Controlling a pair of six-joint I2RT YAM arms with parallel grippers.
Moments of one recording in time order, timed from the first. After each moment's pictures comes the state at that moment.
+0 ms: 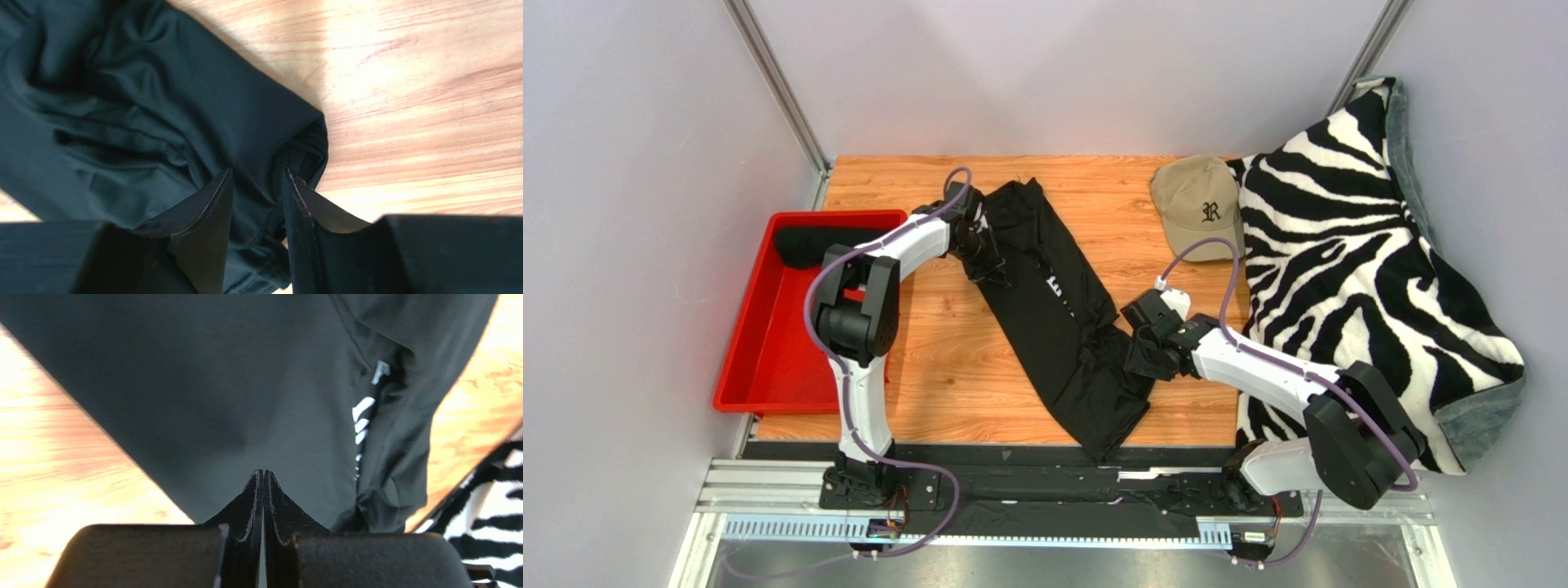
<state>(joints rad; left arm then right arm) -0.29 2.03 1.48 -0.58 0.33 -0.65 0.67 1.34 0.73 -0.54 0.23 0.87</state>
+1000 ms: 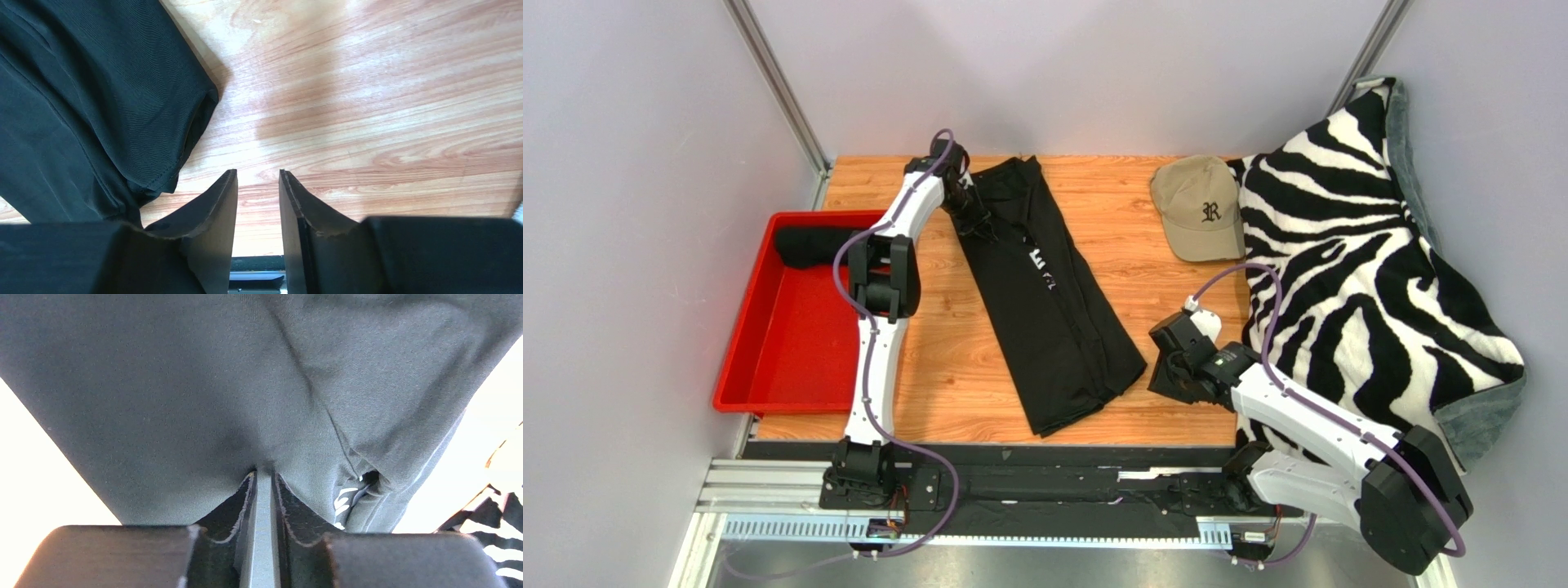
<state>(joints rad) -0.16 2.58 2.35 -0.96 0.34 -0.58 0.67 1.05 0.57 -0.65 0.24 0.92</state>
